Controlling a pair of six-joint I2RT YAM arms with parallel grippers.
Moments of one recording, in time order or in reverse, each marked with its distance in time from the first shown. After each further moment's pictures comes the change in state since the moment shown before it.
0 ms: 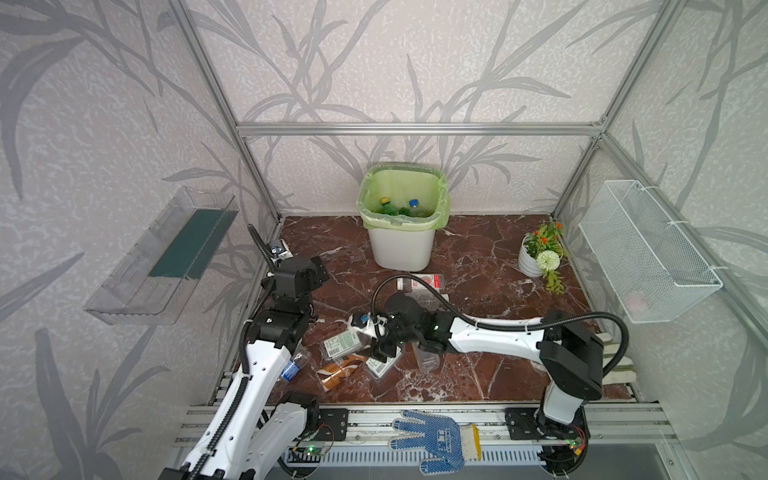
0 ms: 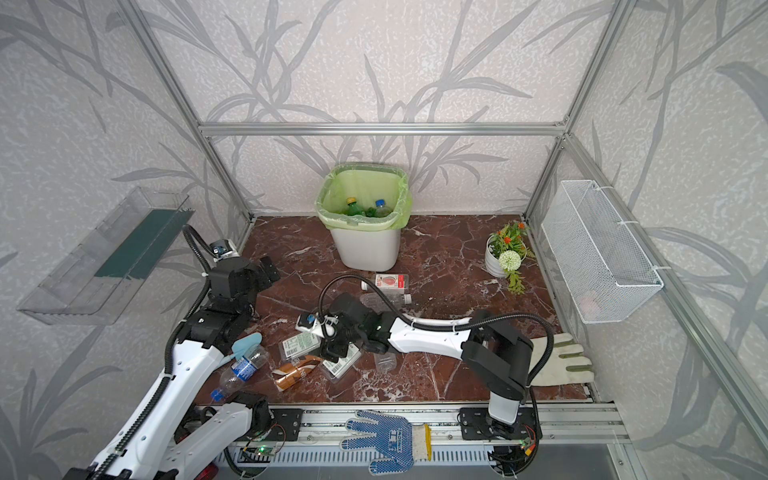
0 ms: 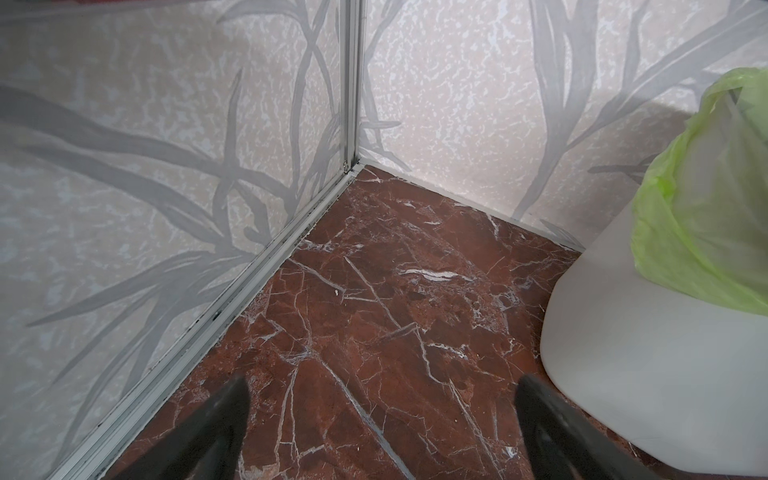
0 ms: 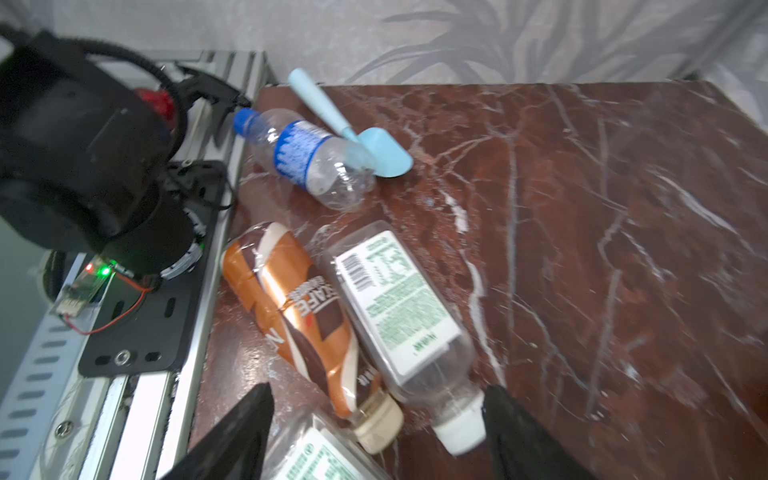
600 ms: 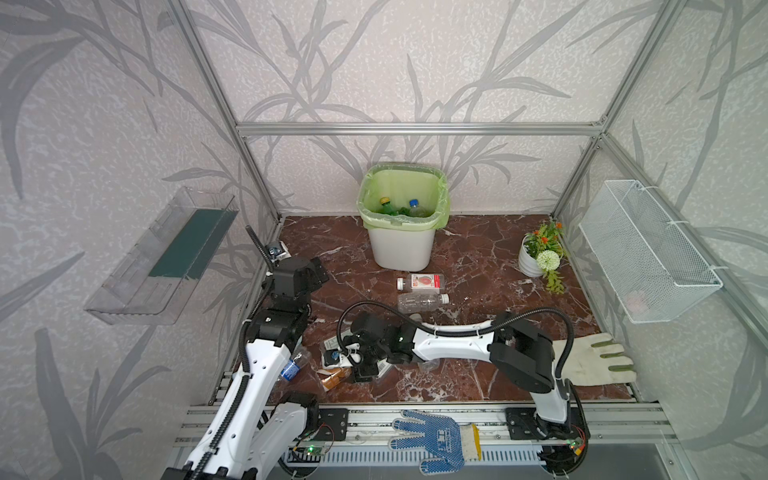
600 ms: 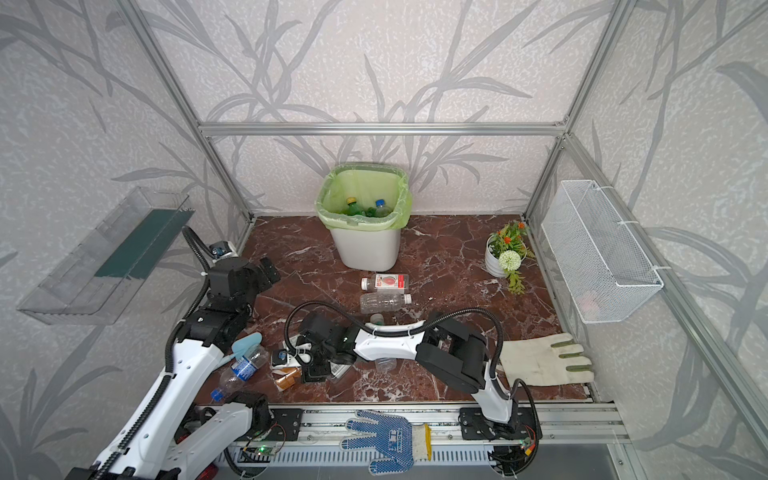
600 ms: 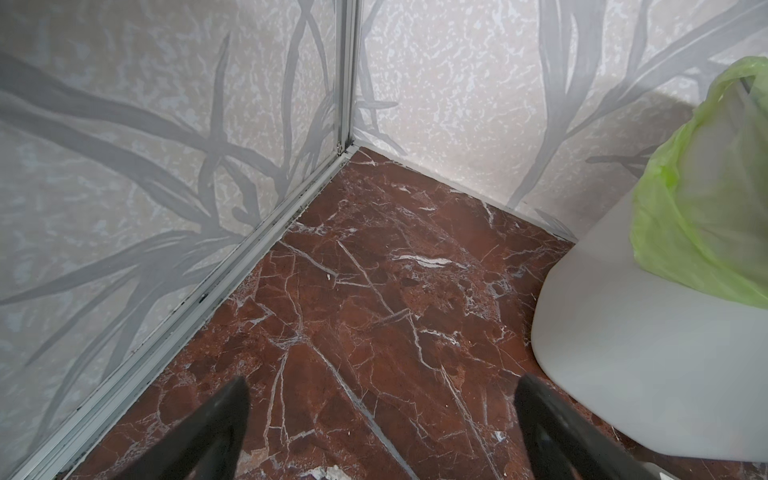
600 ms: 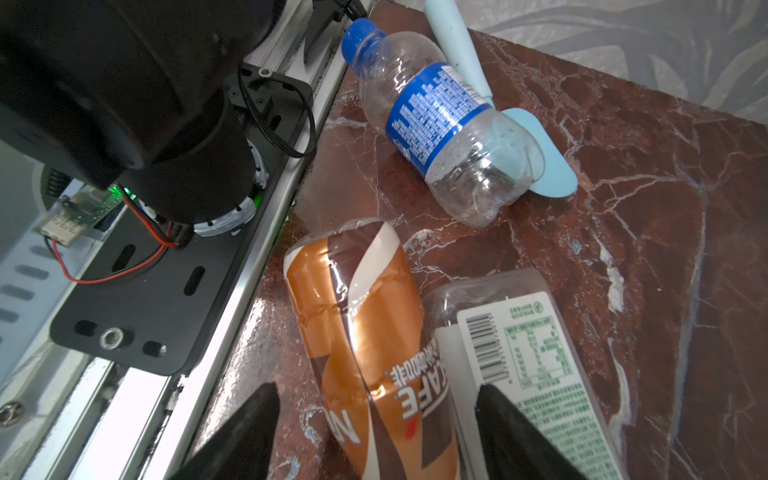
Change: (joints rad) left arm 0.026 0.014 0.000 -0.019 0.068 -0.035; right arm 0.089 0.255 0.232 -0.124 -0.066 -0.241
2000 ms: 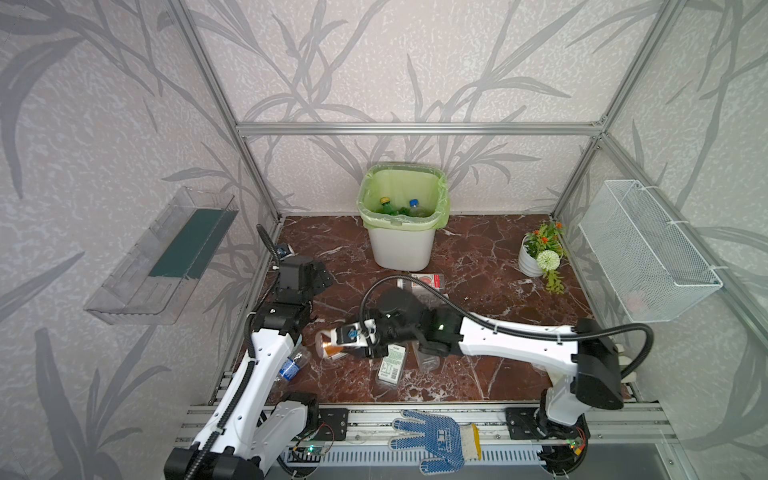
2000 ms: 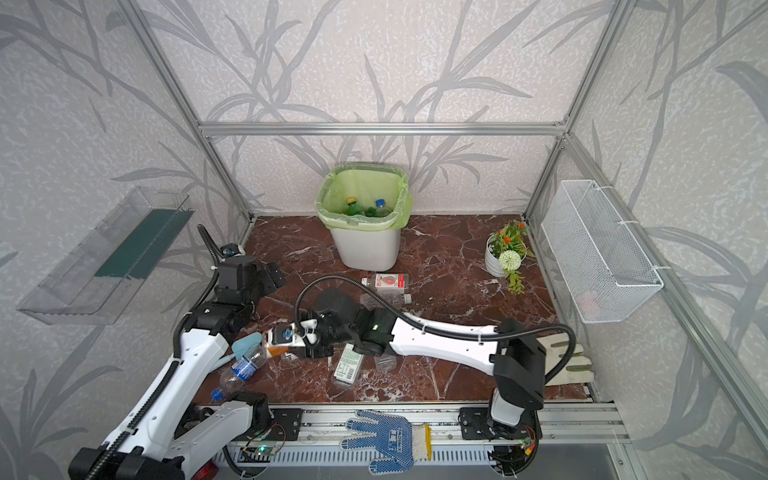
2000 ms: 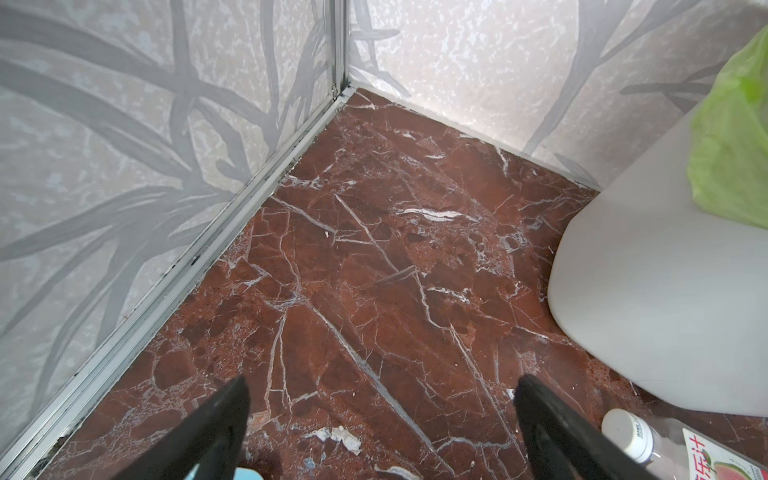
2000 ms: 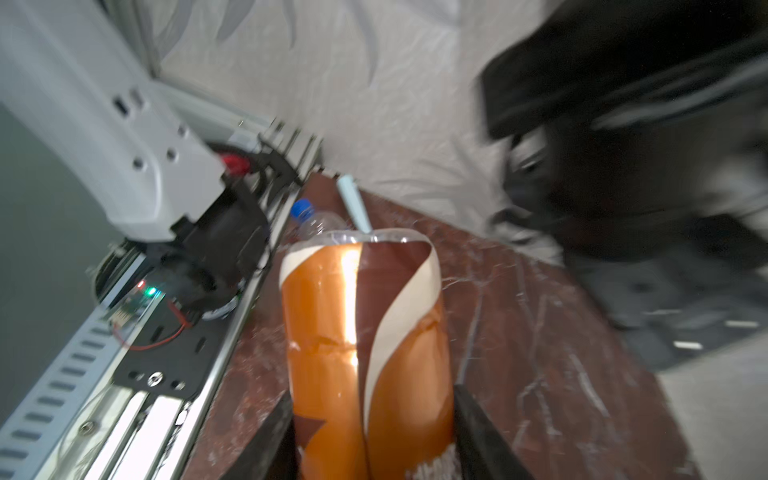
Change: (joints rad) left arm 0.019 0.069 0.001 -0.070 0.061 -0.006; right arm -0.056 -0.466 -0.066 0.019 0.096 -0.003
